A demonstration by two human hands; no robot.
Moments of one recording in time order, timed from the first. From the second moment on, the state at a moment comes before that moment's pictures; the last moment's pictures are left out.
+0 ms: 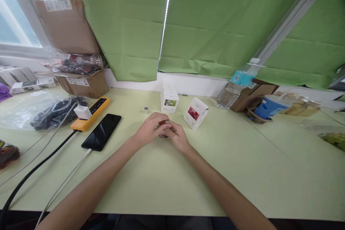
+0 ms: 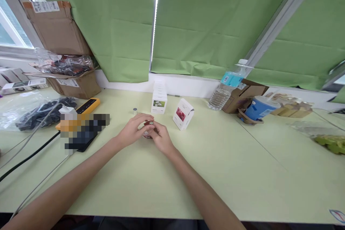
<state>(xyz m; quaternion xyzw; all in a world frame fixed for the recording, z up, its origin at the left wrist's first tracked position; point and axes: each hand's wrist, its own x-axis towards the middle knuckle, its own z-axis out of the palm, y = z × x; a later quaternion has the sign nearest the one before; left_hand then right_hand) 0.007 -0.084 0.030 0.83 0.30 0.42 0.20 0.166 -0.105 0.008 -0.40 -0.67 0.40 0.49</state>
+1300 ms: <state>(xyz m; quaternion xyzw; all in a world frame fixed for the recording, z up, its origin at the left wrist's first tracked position) 0.030 -0.094 0.024 0.74 0.37 0.52 0.22 0.157 -0.104 0.003 -0.41 -0.61 0.42 0.54</state>
